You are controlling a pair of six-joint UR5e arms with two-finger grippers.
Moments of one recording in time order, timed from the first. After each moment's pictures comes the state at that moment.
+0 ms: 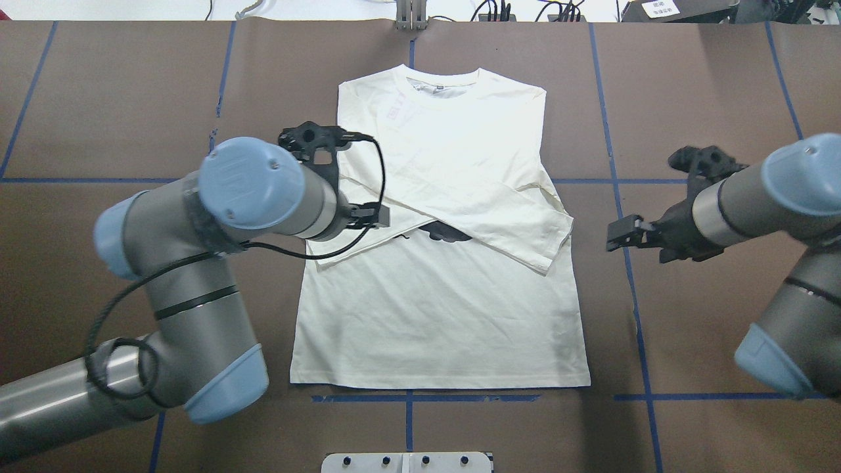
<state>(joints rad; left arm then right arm) -0.52 -2.15 -1.89 -1.63 -1.71 -1.22 0.69 -1.52 1.99 -1.20 2.01 1.31</state>
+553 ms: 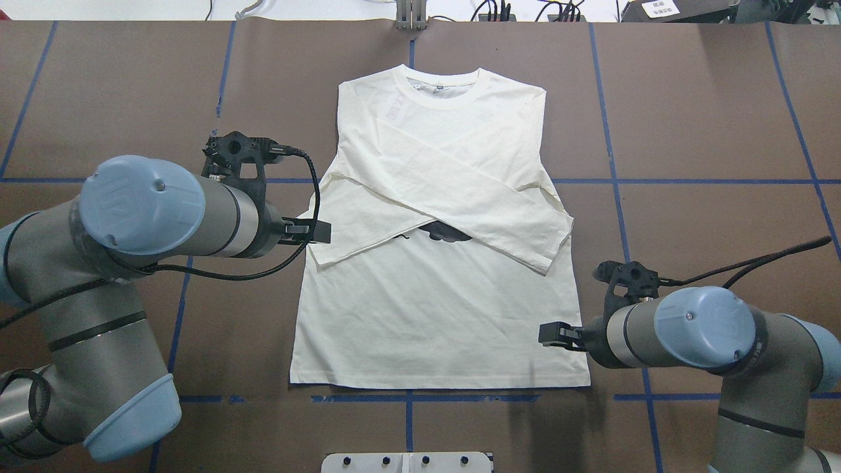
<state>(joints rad) -0.53 -2.01 -2.05 -1.61 -1.71 -1.18 0.32 -1.54 2.04 -1.20 1.76 1.57</state>
